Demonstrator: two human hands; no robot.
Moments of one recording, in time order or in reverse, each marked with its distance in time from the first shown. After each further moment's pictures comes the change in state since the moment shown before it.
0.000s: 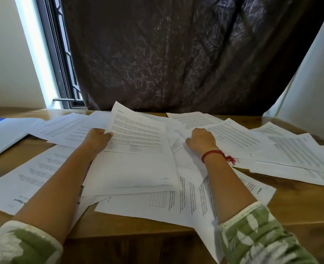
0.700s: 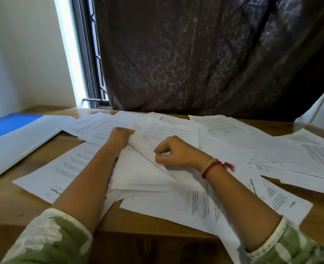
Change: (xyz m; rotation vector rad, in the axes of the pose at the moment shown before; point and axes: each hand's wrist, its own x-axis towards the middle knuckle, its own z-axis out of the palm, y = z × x) left_hand 0.039 -0.024 -0.007 -0.269 0.008 -0.115; right_hand -0.058 -0.085 0.011 0.540 -0.438 -0.841
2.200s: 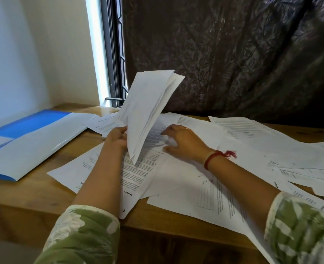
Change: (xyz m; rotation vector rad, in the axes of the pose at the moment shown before) left_hand -0.026 -0.002 -0.053 -0.608 0.065 -0.180; right_hand 0.061 0.017 0.018 -0.452 0.235 -0.134
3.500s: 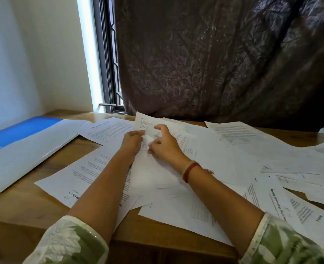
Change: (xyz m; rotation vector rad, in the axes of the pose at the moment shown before) left_hand 0.006 -0.023 0.043 0.432 -0.091 0.194; right_hand 0.012 -0.056 0.001 0.747 0.066 0.529
